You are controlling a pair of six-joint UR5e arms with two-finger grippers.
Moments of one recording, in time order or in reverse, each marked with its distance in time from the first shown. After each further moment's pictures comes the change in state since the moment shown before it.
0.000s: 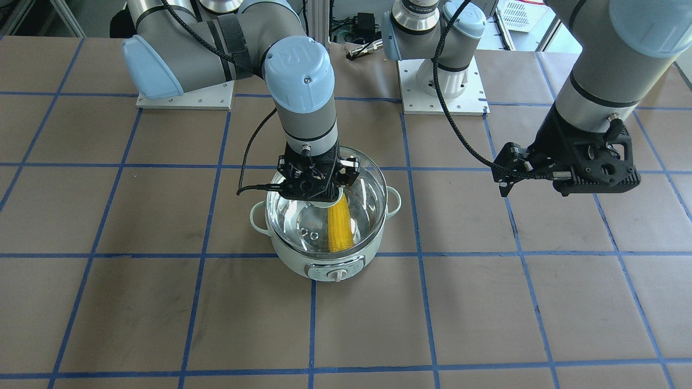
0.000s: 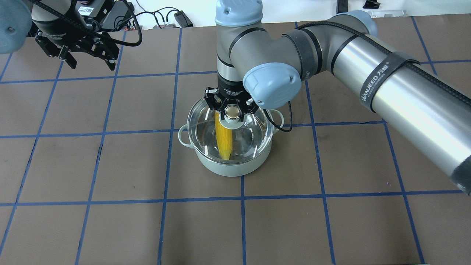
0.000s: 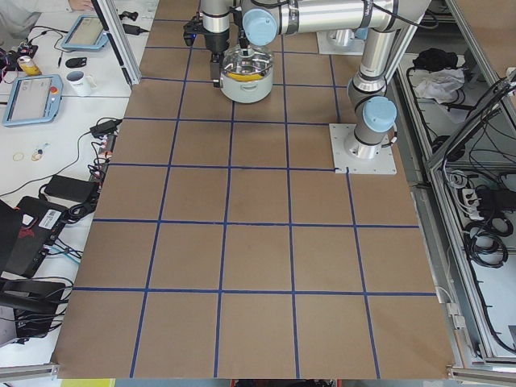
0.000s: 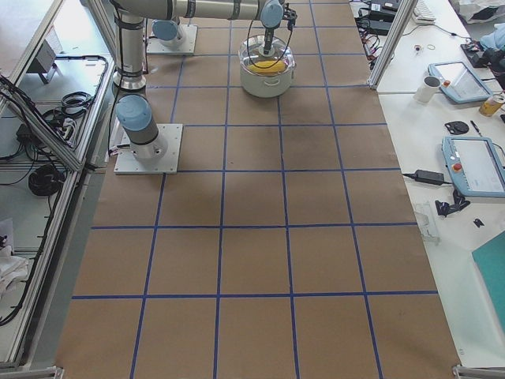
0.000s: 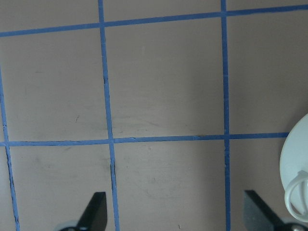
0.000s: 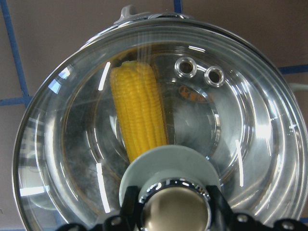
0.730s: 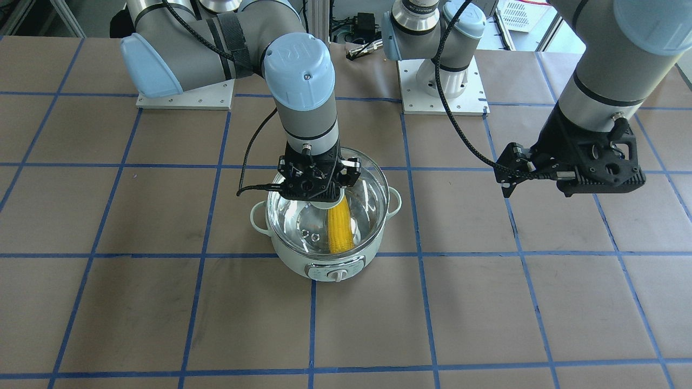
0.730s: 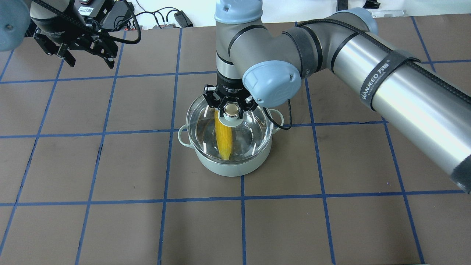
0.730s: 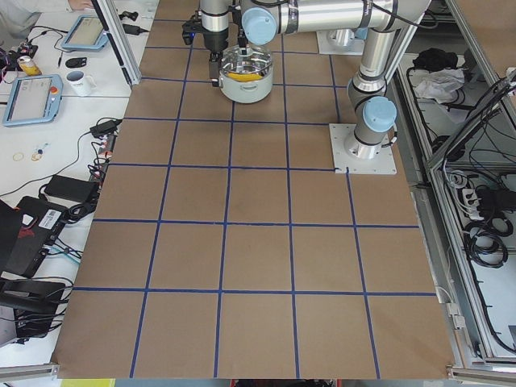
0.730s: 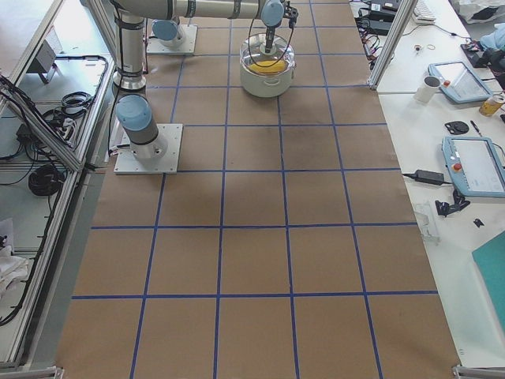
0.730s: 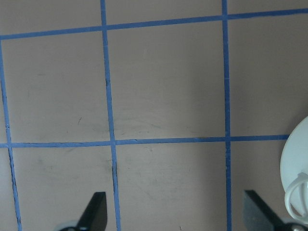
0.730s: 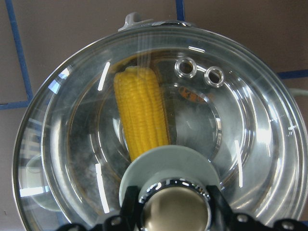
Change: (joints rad) left arm 0.001 -0.003 0.011 -0.001 0.002 0.000; right arm 0.000 0.001 -0.011 -0.005 0.000 -0.001
